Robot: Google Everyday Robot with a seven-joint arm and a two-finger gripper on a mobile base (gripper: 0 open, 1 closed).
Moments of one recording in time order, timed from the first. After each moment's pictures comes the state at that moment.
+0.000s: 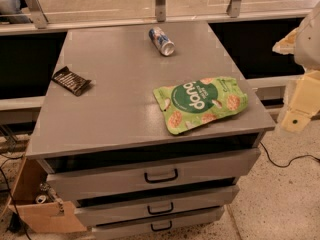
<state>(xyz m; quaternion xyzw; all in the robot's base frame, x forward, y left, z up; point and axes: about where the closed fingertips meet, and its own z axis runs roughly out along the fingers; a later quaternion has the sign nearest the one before) 0.438 -0.217 0.976 -0.60 0.78 -0.03 0.16</state>
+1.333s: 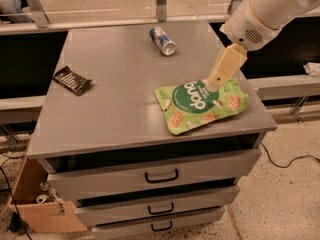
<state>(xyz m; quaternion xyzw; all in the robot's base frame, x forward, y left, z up) 0.584 -0.148 0.949 -0.58 0.77 0.03 0.27</state>
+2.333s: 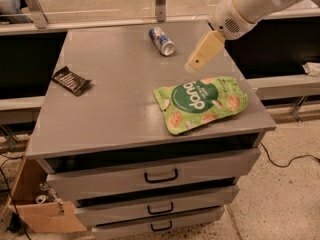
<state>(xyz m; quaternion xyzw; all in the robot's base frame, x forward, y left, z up) 0.649 -0.110 0.955 -0.54 0.76 0.07 0.34</state>
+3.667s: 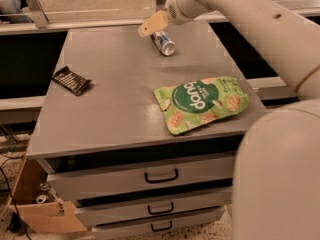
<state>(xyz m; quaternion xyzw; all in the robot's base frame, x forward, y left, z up) 0.815 -0.029 0.949 -0.32 0.83 0.07 0.46</state>
